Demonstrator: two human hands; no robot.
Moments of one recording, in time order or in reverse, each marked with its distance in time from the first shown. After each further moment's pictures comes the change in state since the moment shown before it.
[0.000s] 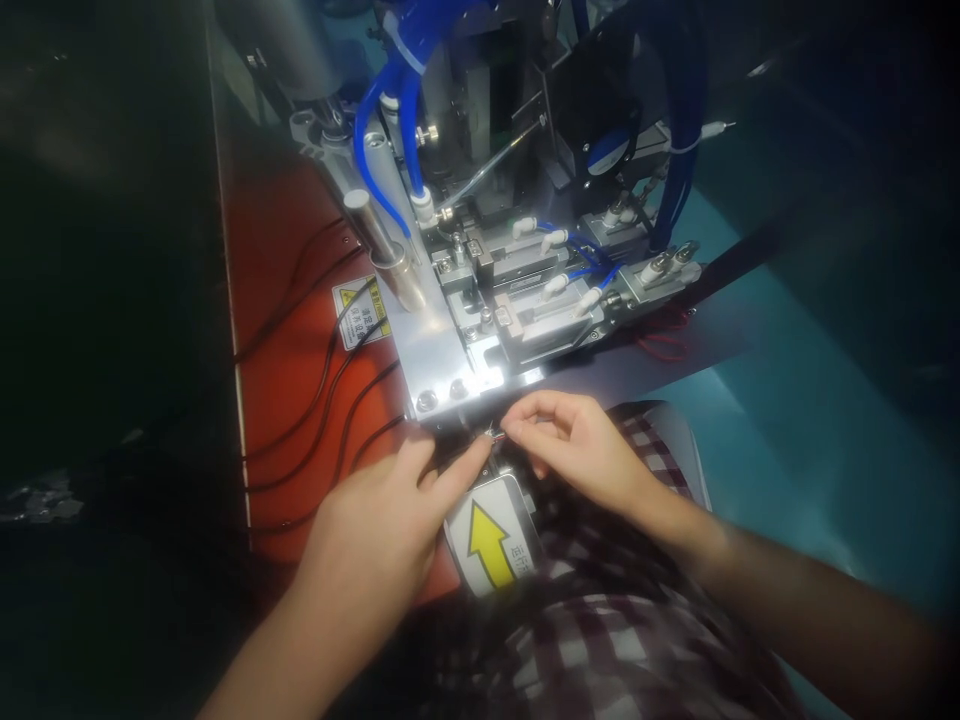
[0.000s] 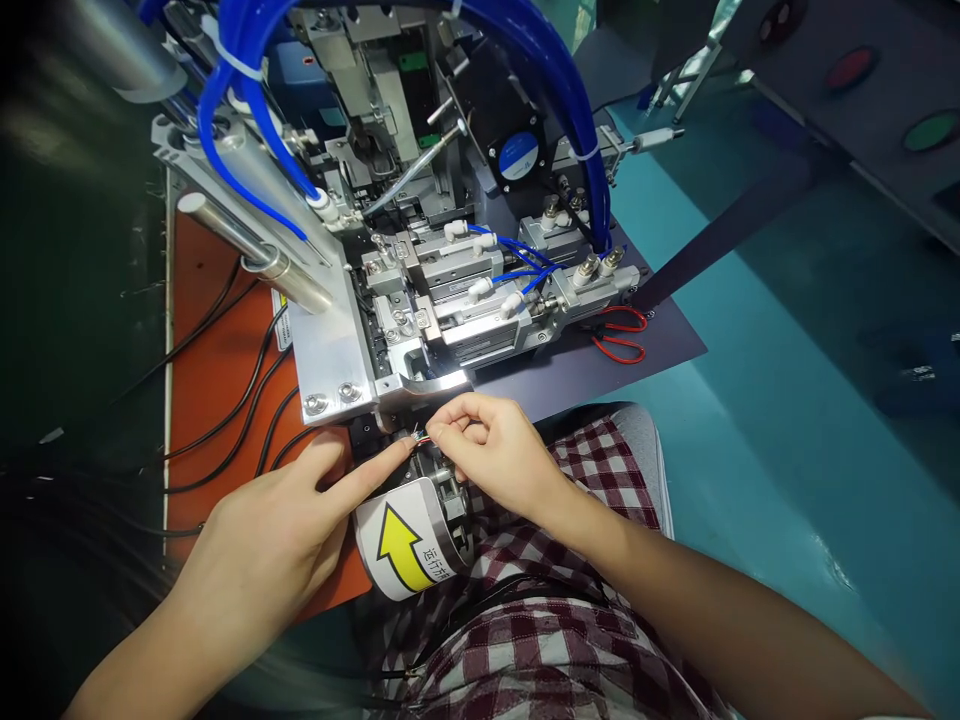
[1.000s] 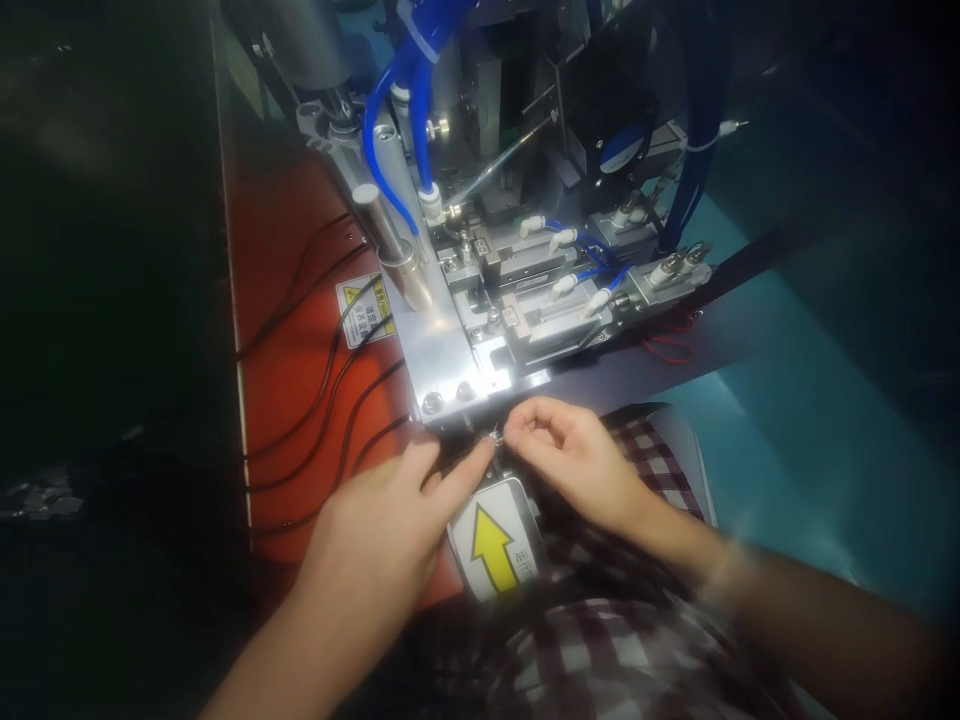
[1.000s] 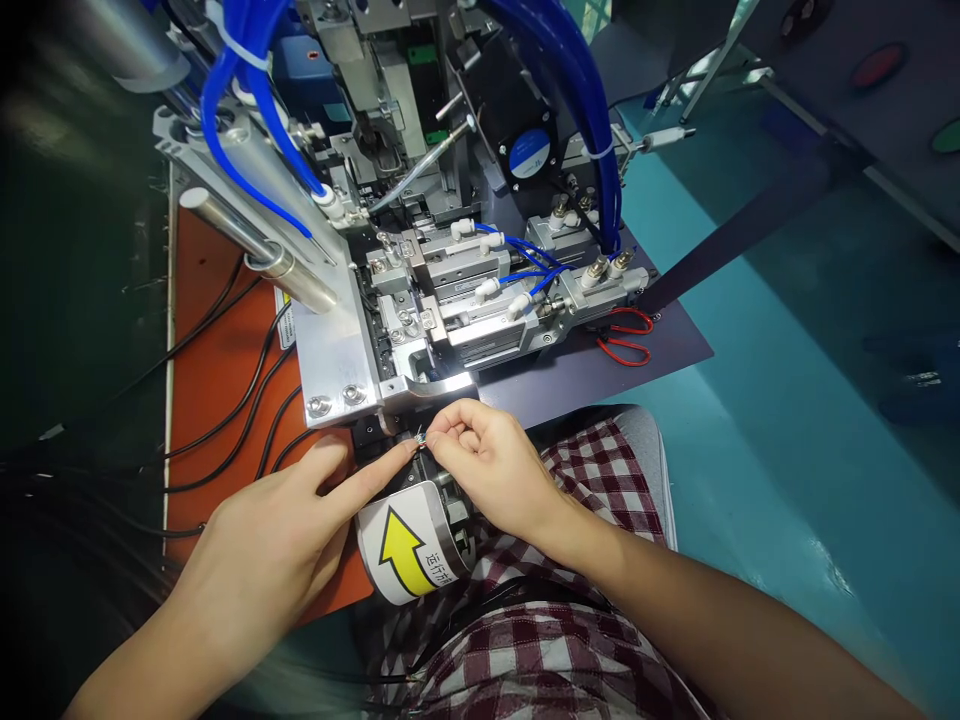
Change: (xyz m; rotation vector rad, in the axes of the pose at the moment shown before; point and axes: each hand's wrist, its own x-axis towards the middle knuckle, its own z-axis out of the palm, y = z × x) left_hand -0.006 -0.004 0.008 -0.079 0.061 0.024; right_hand -0.002 0.016 0.007 -0.026 -0.008 -0.115
